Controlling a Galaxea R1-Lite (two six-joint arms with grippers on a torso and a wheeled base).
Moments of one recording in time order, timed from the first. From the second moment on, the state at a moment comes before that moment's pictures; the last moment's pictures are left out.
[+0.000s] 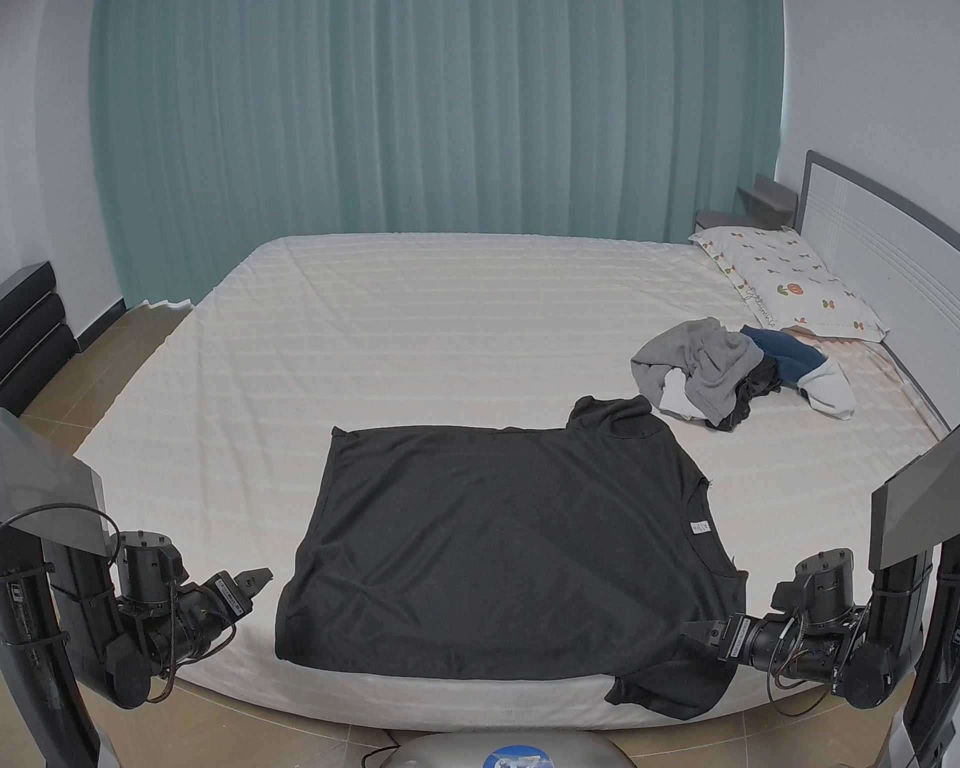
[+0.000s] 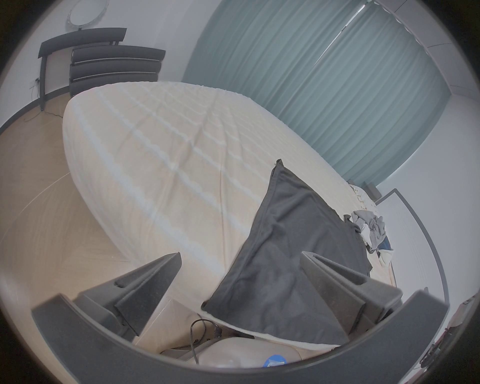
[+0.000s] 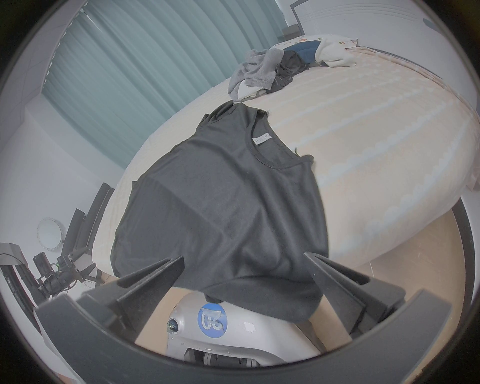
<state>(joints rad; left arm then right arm) -0.05 2.16 -0.09 -1.47 -0.02 -0.67 0.30 2.19 -0.02 -1.45 0.03 0.62</state>
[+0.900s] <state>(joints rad) -0.09 2.26 -0.78 -1.15 -0.02 -0.67 0.30 2.20 -0.02 -1.45 0.02 0.62</state>
